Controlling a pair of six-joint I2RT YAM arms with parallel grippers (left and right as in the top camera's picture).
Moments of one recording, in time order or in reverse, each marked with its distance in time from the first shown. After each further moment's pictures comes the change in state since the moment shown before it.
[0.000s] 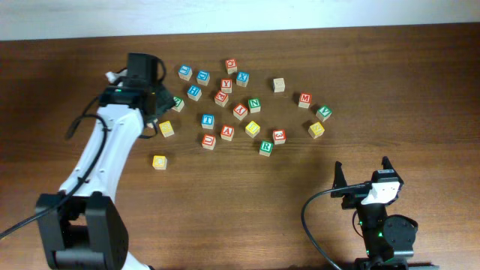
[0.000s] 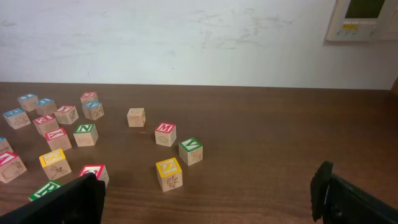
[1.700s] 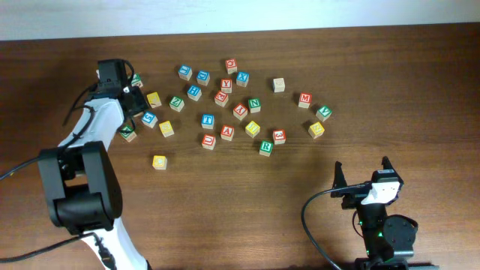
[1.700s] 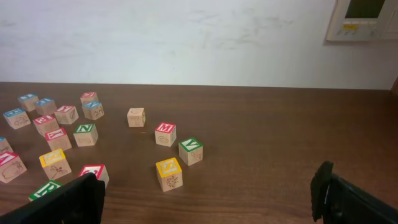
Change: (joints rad) left arm 0.200 0.291 0.002 0.367 0.168 0.362; right arm 0.000 0.000 0.000 0.000 0.000 0.000
